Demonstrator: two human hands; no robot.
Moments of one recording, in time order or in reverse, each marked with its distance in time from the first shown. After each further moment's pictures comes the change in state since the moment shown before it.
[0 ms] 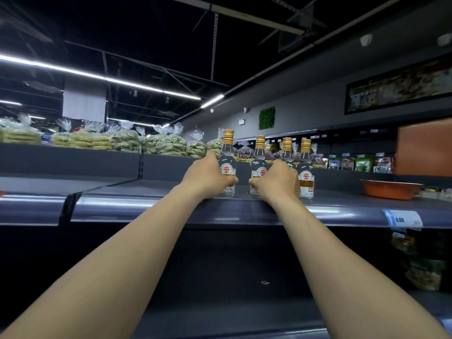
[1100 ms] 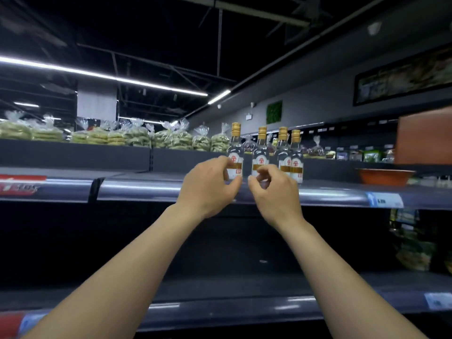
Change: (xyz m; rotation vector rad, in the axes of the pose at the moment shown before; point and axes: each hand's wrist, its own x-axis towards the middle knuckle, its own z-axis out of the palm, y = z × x) left_hand -0.106 0.026 -0.014 0.109 0.254 0.406; right_hand -0.088 0.047 -0.036 0.358 0.019 -0.439
